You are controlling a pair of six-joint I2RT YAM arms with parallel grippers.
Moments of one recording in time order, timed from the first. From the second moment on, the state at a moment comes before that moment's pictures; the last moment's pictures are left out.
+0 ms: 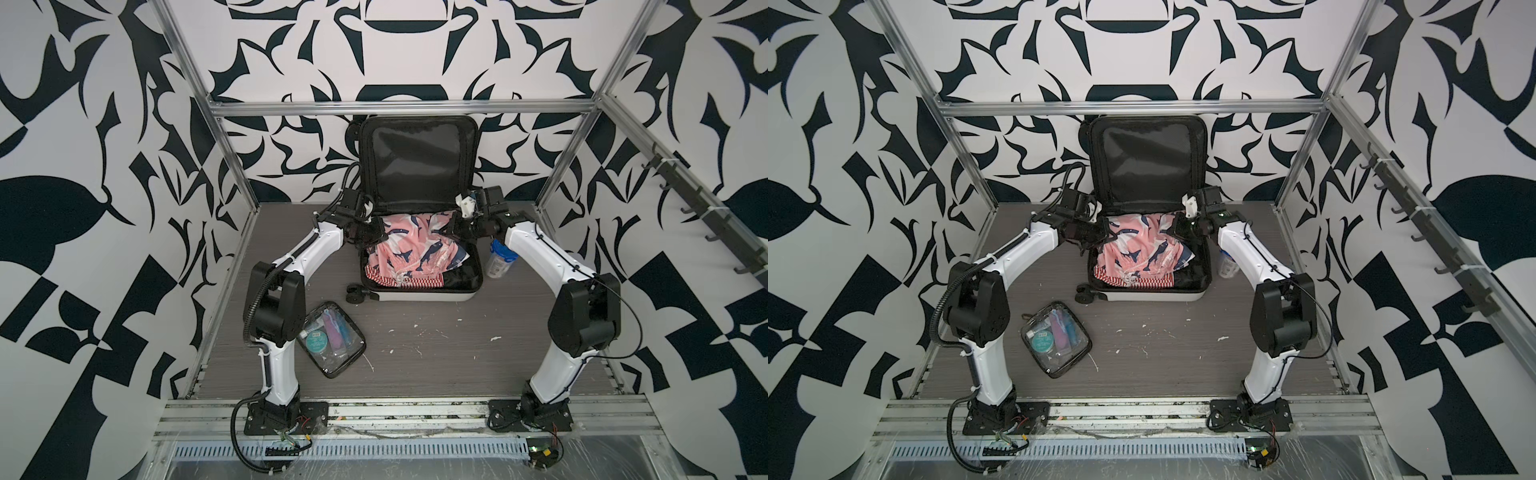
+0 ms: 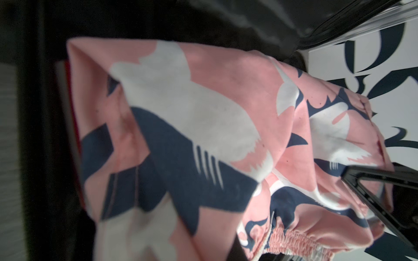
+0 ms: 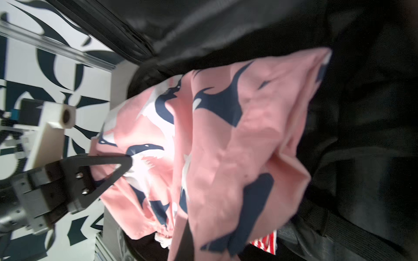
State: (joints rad) left arm -0.40 1.93 1.62 -0.56 0.43 -0.62; right arm 0.24 1.80 1.53 -0.58 -0.48 0.53
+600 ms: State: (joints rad) left arm -0.40 2.03 1.65 -0.61 0.32 -0.54; right arm 0.23 1.91 1.47 -0.52 -0.42 0.50
